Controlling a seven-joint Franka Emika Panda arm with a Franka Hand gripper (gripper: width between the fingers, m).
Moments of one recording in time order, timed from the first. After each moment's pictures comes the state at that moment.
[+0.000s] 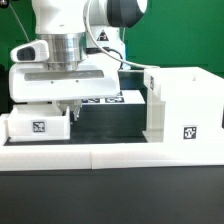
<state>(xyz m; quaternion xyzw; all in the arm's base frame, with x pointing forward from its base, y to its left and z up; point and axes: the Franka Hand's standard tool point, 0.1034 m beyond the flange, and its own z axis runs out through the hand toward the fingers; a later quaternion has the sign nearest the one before) 0.488 -0.097 0.008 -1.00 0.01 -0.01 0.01</state>
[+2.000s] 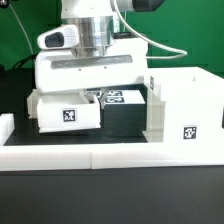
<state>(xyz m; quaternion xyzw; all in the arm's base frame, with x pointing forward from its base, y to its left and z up) 0.506 -0.047 0.034 -1.00 -0.08 -0.02 0.02</state>
